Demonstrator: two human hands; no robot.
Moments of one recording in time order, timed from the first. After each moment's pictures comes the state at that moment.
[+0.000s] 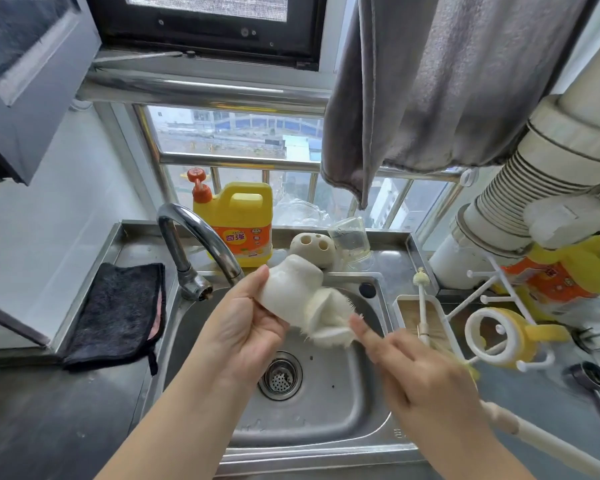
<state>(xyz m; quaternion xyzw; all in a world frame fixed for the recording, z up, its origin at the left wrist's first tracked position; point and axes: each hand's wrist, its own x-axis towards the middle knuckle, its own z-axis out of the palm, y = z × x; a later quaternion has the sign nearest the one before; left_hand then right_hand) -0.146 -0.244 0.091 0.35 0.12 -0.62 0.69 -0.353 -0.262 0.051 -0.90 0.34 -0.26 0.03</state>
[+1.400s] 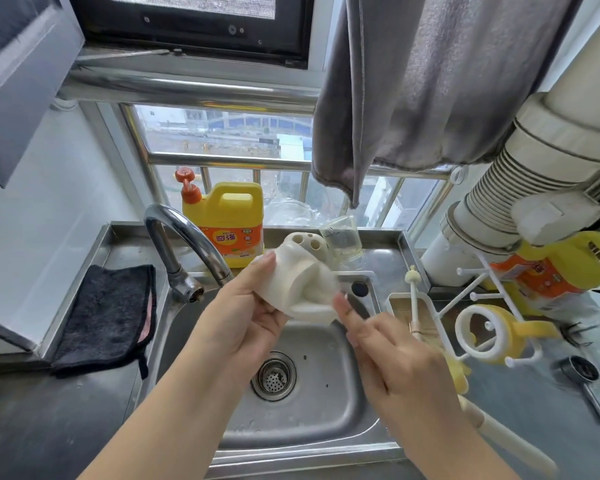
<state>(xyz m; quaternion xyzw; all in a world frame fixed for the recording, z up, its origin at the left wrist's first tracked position) -0.156 -0.246 0.099 0.39 0.01 -0.60 0.70 -0.339 -0.266 0.057 -0.89 0.34 -0.29 0.07</state>
